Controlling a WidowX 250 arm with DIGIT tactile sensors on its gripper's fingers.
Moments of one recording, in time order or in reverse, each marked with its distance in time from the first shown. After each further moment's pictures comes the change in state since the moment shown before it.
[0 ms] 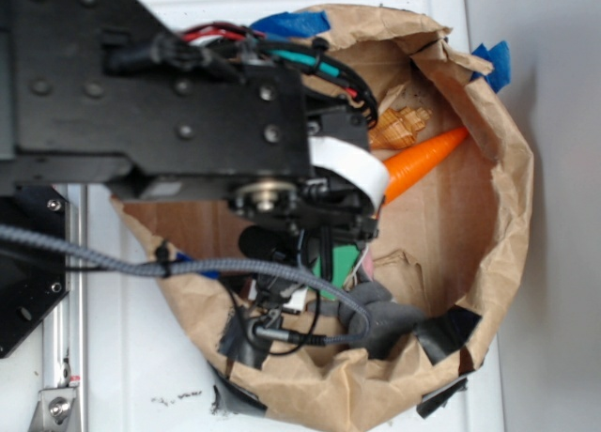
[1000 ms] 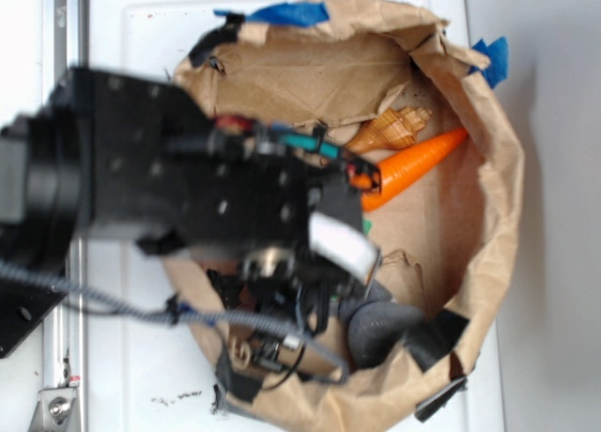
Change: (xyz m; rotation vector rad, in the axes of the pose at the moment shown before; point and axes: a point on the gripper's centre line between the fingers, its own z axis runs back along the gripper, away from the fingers) arm 0.009 -0.031 -0.035 -0.021 -0.075 -0.207
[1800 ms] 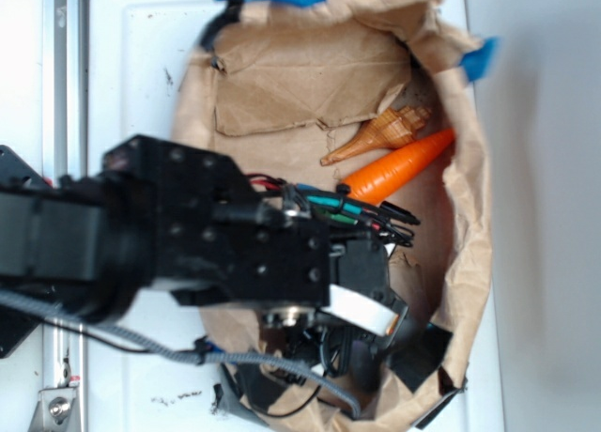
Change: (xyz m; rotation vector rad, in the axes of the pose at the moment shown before) arm 0.026 -0.011 -0.027 0.000 -0.080 -0.126
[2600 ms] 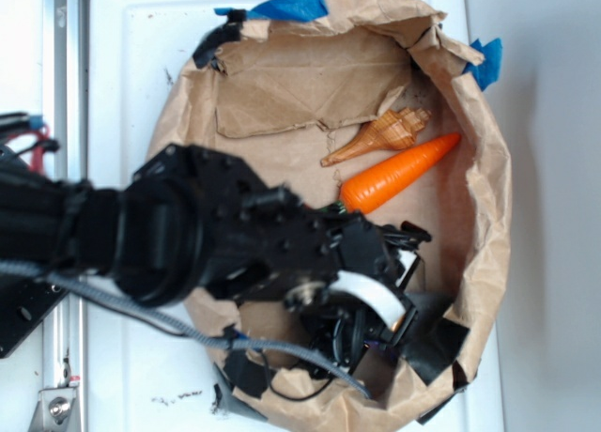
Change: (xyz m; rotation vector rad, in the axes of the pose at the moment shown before) arm 0.006 0.001 -0.032 0.007 -0.108 -0.029
